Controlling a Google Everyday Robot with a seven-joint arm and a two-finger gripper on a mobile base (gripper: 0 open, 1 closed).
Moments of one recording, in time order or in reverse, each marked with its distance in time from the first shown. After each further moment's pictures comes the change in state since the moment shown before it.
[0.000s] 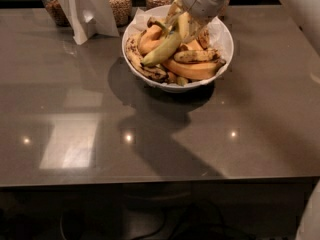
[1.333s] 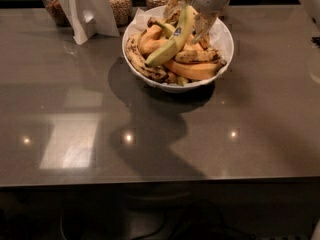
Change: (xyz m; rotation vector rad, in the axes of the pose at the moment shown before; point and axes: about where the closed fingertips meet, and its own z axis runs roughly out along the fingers) arm -0.007 0.007 -0.029 -0.033 0.010 0.031
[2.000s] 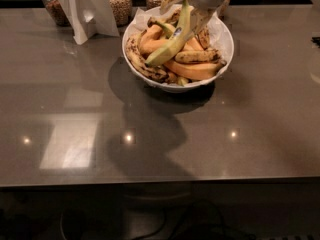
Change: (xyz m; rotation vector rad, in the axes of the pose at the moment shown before) arm -0.017 -0.012 -0.014 0.055 -0.028 0.040
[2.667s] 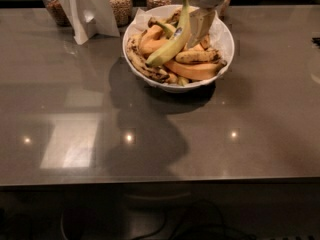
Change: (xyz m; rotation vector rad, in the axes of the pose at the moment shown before) arm -0.023 -0.005 -0.018 0.056 -0.044 0.126
